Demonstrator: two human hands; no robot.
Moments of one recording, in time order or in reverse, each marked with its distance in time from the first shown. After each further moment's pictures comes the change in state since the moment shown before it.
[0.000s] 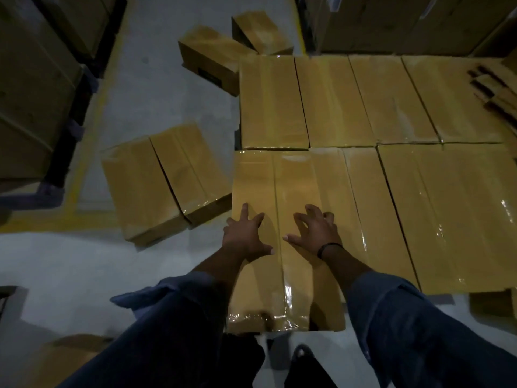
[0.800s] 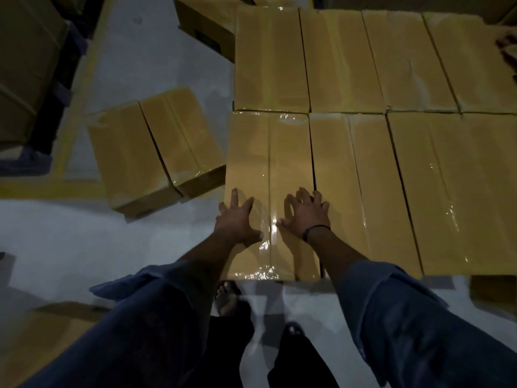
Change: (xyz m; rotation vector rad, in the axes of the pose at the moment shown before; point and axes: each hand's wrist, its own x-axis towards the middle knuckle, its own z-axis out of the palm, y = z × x) left_hand 0.017 -0.002 0.082 -0.104 -0.020 -0.081; right_hand 0.013 0.021 0.062 -0.240 -0.038 -0.031
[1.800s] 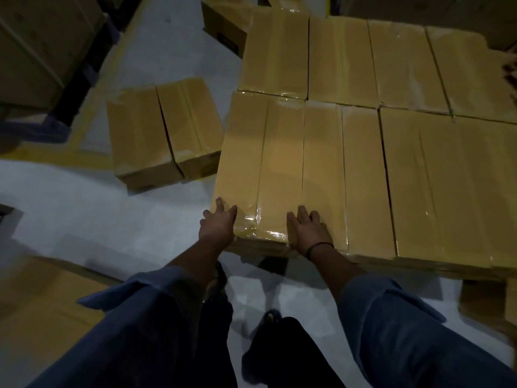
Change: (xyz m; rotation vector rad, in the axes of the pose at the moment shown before) left_hand -0.092 0.009 0.101 0.108 0.128 -0.124; right_hand -0.099 0.085 0.075 -0.119 -0.115 -0.202
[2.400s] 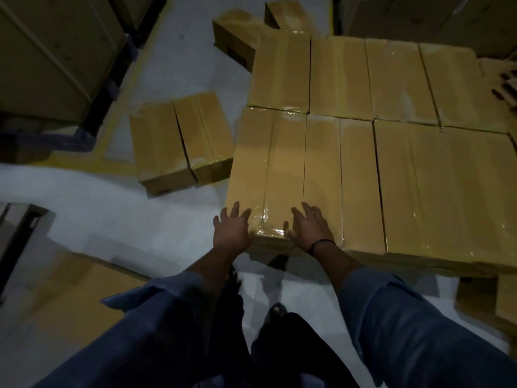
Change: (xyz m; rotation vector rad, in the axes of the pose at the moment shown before) left_hand -0.076 0.019 -0.043 0.010 0.121 0.046; right_hand -0.063 -0.024 -0.059 0.190 0.139 0.019
